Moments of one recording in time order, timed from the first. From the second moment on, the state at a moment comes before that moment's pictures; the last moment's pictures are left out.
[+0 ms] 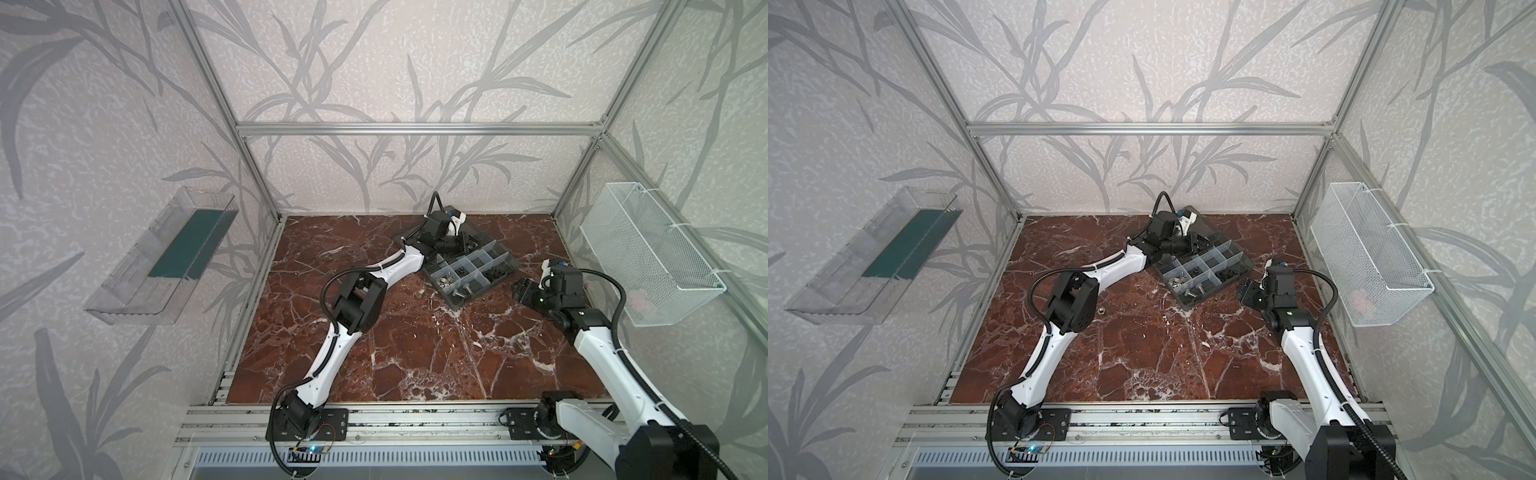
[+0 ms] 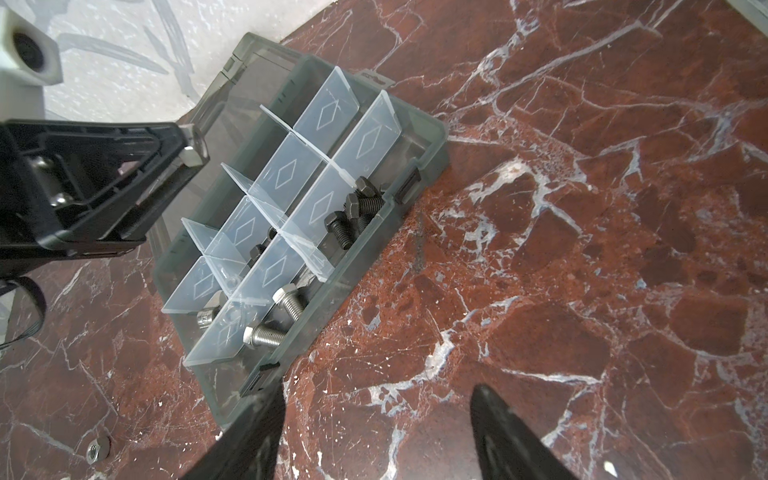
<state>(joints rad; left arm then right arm) -0.65 2.49 2.10 -0.01 0.61 -0.80 0.00 1.01 0.68 -0.41 -0.11 0.48</state>
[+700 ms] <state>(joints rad) -0.69 2.58 2.33 -0.33 0.53 -0.65 -0.01 1.01 0.67 -0.39 -0.13 0.48</state>
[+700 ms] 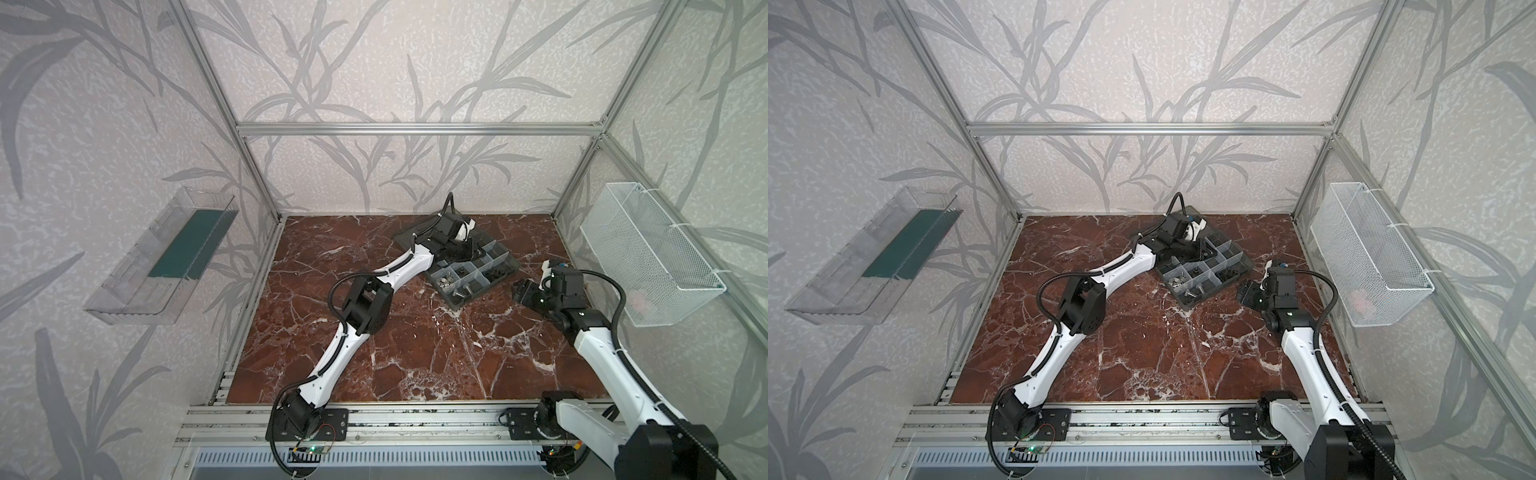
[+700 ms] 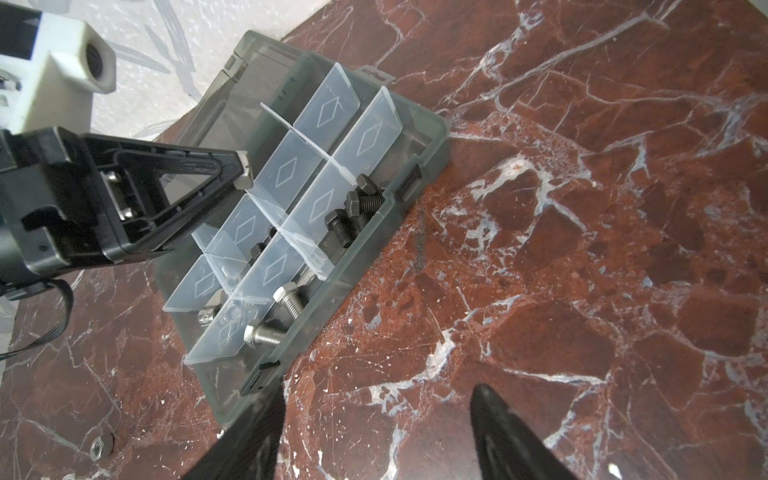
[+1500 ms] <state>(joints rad) -0.69 2.62 2.34 -0.40 0.48 -0.60 -0.01 1.01 0.67 -0.38 -0.14 0.47</state>
